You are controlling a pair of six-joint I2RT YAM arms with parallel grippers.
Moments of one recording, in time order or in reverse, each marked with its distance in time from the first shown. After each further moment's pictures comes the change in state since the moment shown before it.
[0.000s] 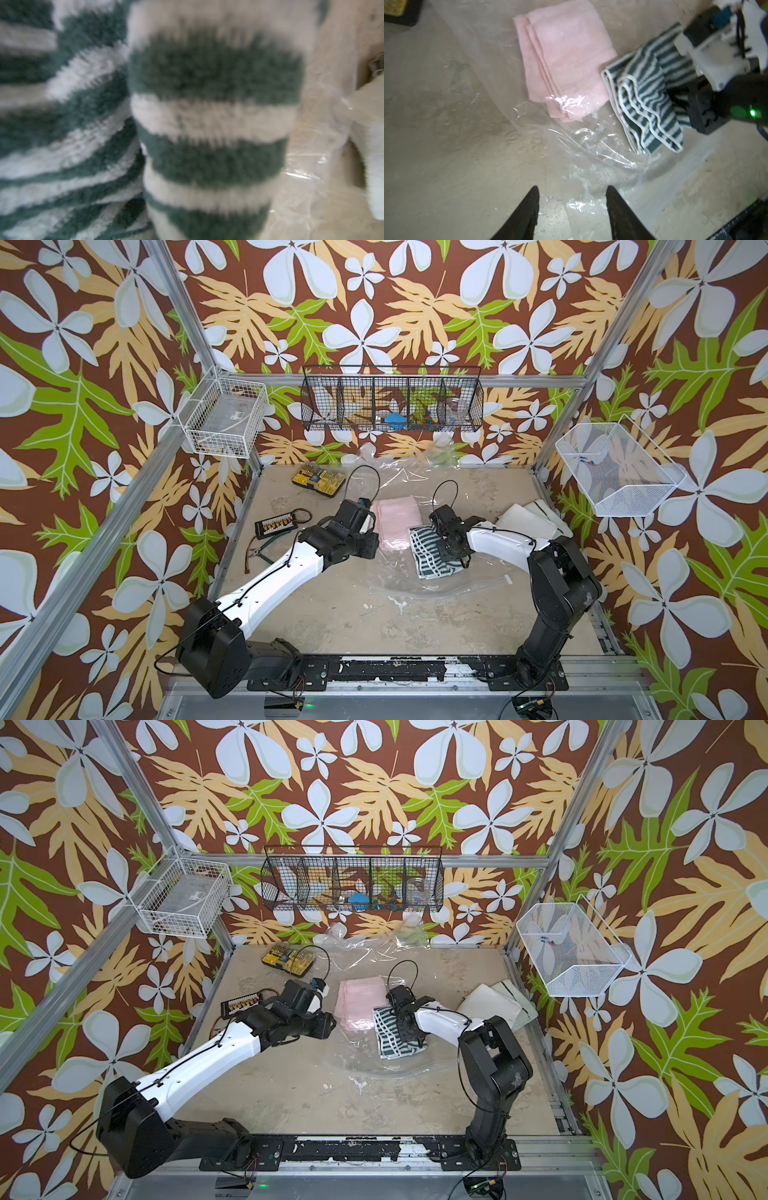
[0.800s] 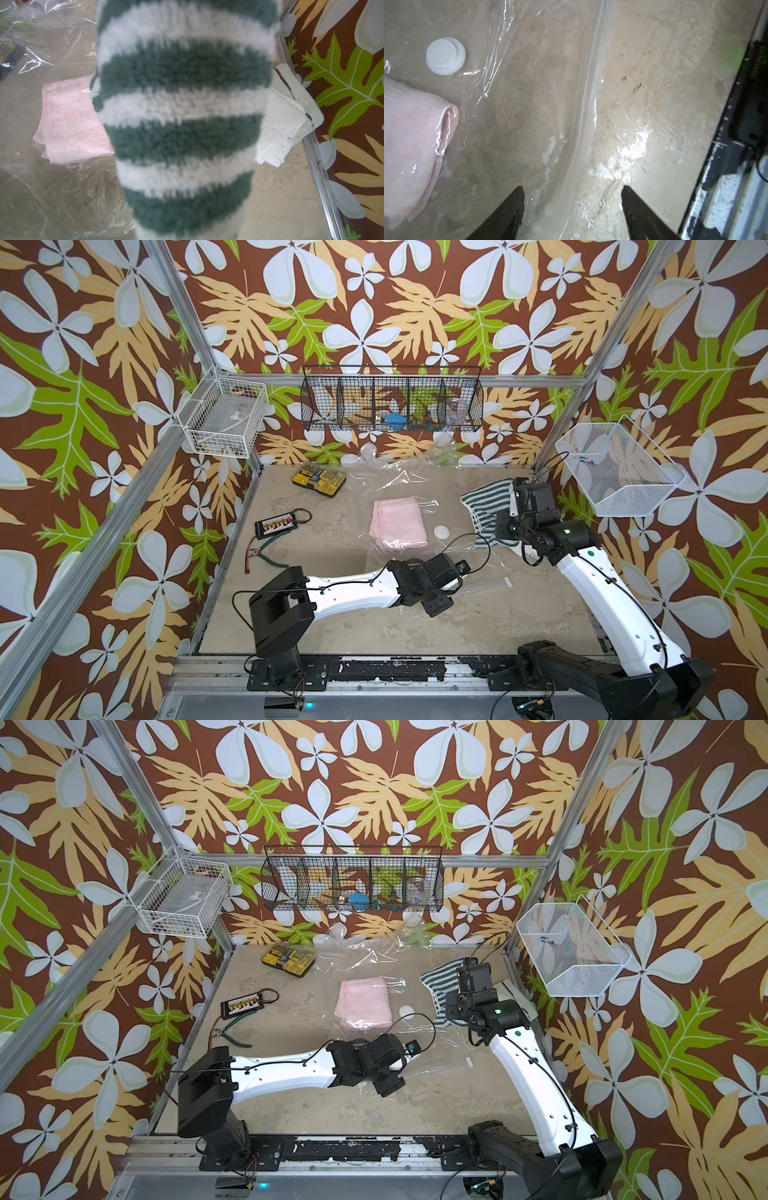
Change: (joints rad) left arm -0.529 0.410 0.162 0.169 -0.141 0.318; right arm -0.297 -0.615 0.015 -0.167 -0.102 -0.016
